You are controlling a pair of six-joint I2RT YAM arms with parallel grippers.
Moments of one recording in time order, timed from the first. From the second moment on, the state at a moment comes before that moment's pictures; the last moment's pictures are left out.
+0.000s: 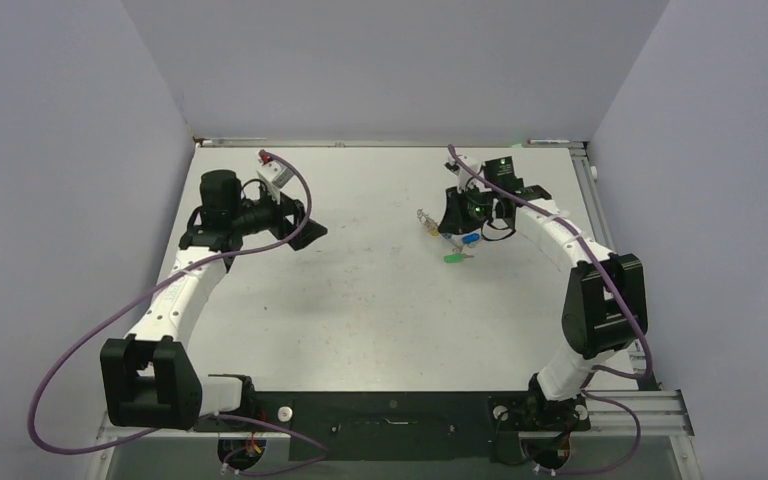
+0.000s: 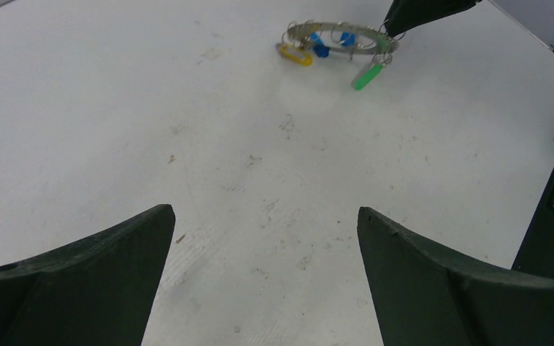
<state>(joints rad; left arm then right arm) -0.07 1.28 0.98 -0.22 0.77 0.12 0.24 1.67 1.26 -0.47 -0.51 -0.08</state>
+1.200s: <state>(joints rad) -0.37 1.44 0.86 0.04 0.98 0.71 0.51 1.64 1.43 -0.72 -0.87 -0.26</state>
